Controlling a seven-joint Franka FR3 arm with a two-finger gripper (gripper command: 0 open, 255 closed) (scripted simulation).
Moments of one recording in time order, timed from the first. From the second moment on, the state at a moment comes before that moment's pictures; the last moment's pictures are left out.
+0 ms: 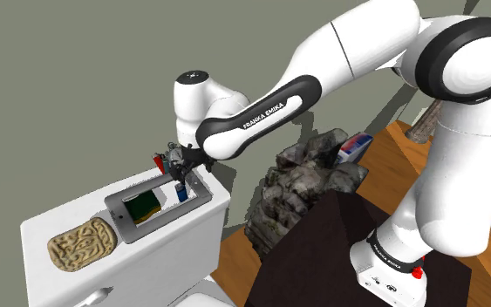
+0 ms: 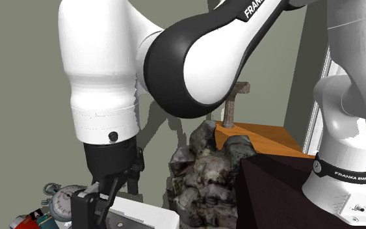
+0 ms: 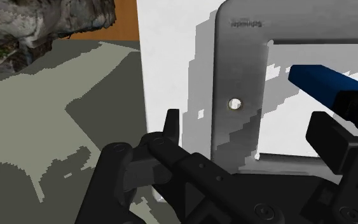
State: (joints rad) arm 0.21 0.36 0.33 -1.96 -0.22 2.33 0.73
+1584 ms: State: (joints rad) arm 0.21 0.37 0.32 -1.95 -0.23 2.33 0.73
